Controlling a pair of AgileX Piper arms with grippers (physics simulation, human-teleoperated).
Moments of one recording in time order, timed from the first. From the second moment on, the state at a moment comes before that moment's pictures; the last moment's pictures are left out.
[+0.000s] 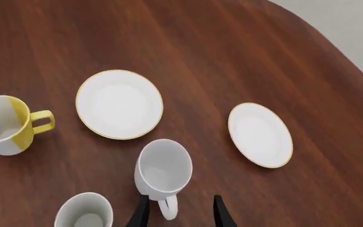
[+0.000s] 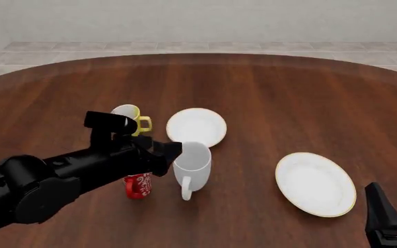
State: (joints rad) left arm -0.68 1.18 -0.69 0.03 -0.34; right arm -0.04 0.00 0.00 -0.02 0.12
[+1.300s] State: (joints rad) left arm -0.71 1.39 -0.67 -0.08 -0.39; right arm -0.05 0.00 0.00 -0.03 0.13
